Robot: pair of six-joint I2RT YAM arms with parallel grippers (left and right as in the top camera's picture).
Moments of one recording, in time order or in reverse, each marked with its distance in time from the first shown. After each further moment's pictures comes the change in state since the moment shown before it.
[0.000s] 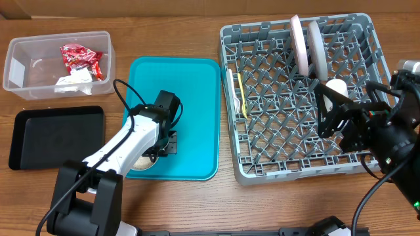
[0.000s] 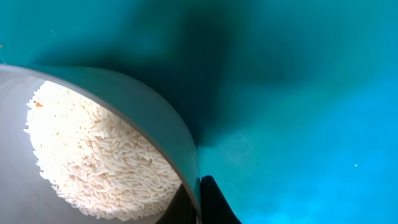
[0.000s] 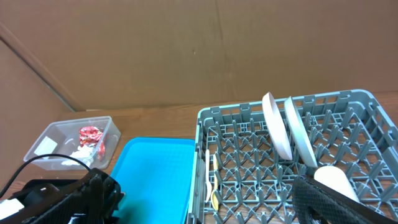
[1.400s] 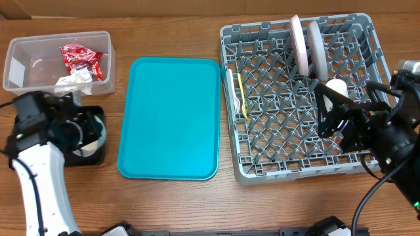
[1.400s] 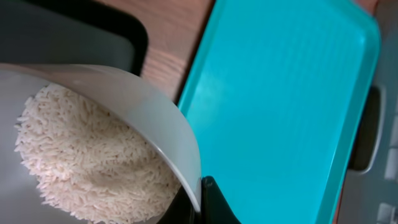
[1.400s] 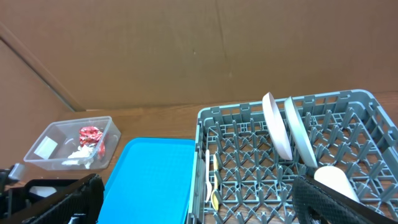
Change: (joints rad) left arm 0.809 -0.340 0.079 -0.012 0.531 0.373; right arm 0.000 0.000 0.000 0.000 0.000 -0.001
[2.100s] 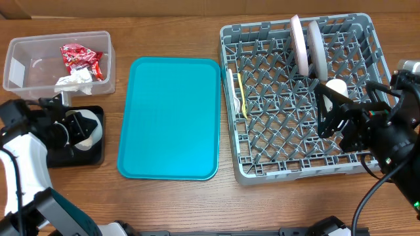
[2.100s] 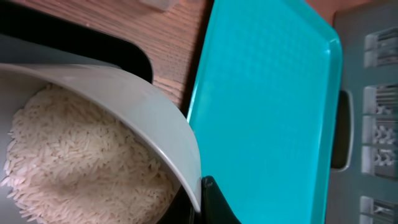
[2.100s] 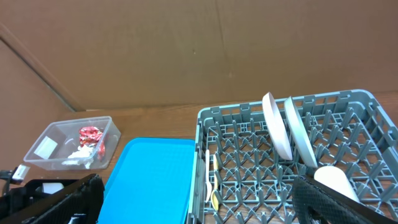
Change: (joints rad) left arm 0.176 0.215 0.000 0.098 0.267 0.214; right arm 0.000 0.000 0.000 0.001 0.000 0.000
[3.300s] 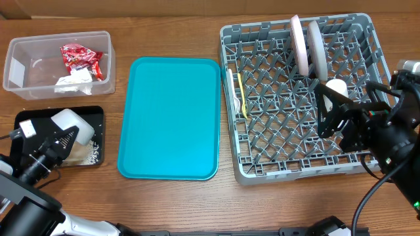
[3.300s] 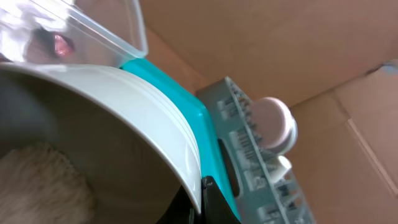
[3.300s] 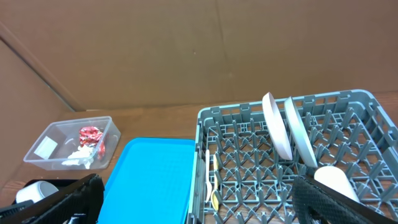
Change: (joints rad) left arm 0.344 0.314 0.000 -0.381 0.737 0.802; right arm 0.000 0.000 0.000 0.000 0.000 0.000
